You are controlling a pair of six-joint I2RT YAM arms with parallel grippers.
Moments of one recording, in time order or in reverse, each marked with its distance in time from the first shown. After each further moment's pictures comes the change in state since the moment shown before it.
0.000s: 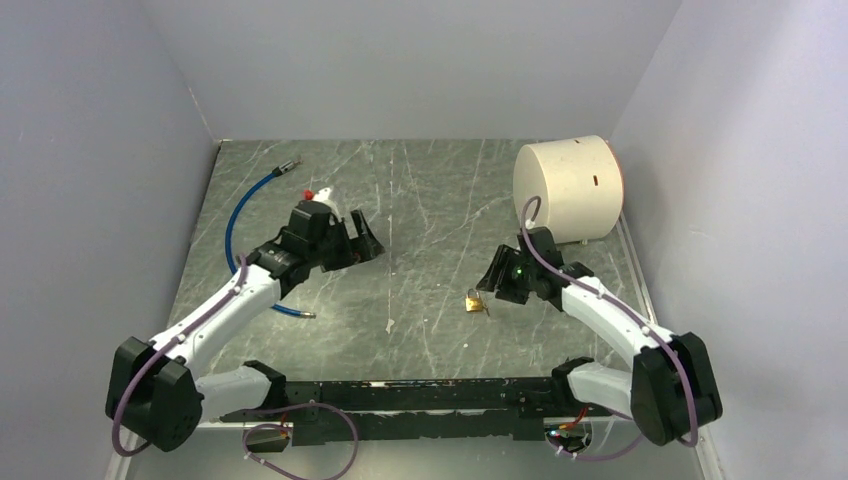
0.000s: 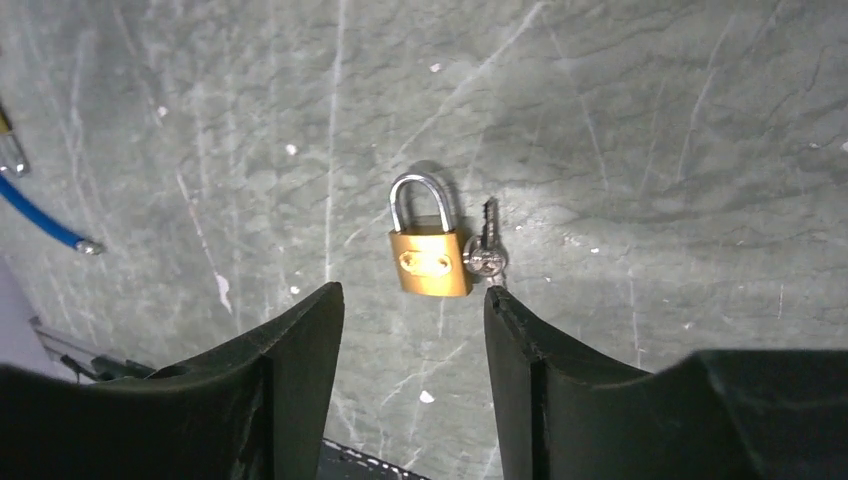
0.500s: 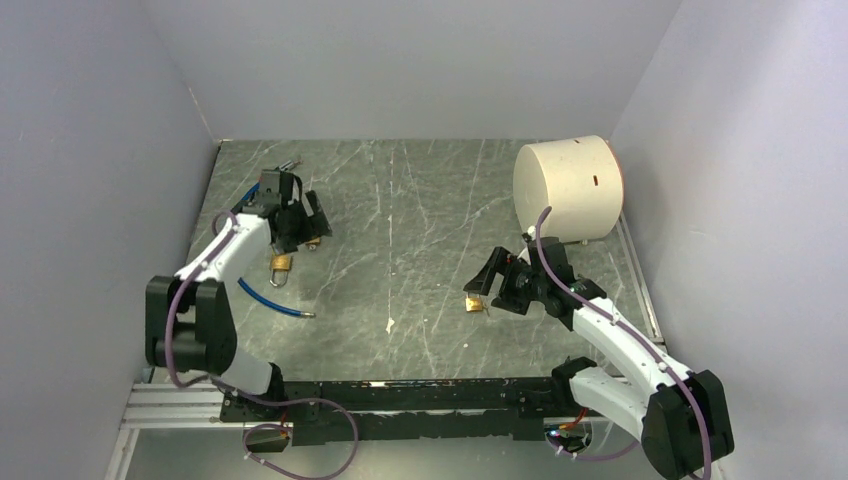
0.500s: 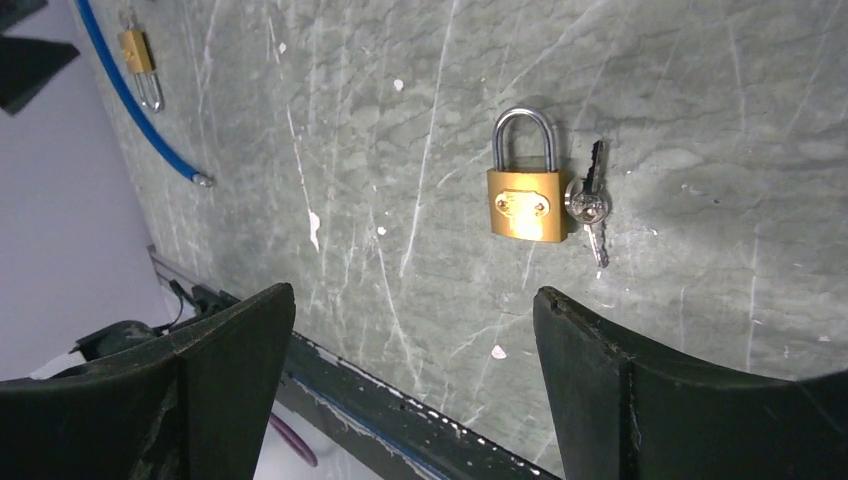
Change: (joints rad) left arm 0.364 0.285 0.181 -0.225 -0.057 0.165; right arm 0.000 -0.199 -0.087 0.039 -0.168 0.083
